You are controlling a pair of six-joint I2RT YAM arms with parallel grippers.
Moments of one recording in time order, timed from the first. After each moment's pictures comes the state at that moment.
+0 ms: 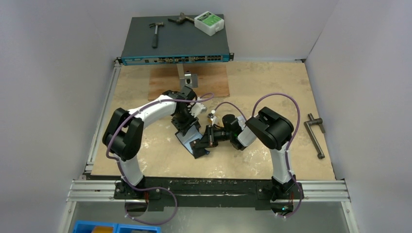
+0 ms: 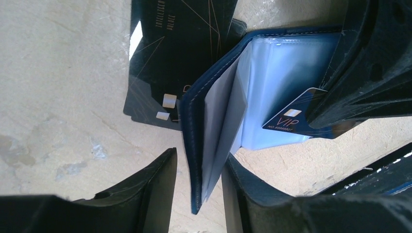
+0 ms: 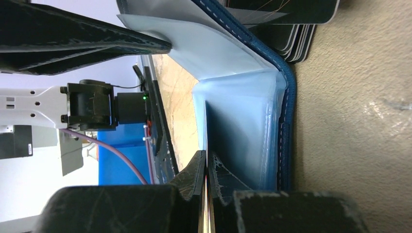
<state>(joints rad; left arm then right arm) -0.55 1.79 1.27 -0.88 0.11 0.27 0.69 2.07 0.67 0.96 -0.80 0.97</state>
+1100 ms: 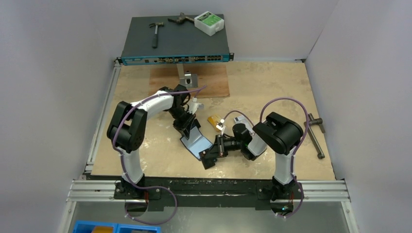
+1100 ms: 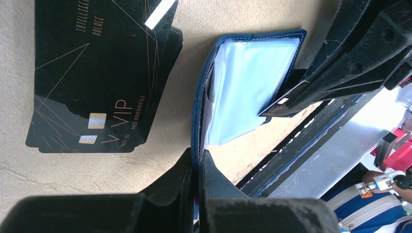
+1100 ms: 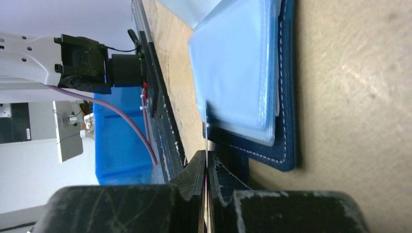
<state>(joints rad) -0.45 1.91 1.32 -0.96 0.52 0.16 0.67 1.96 0.42 1.05 -0.83 0.95</state>
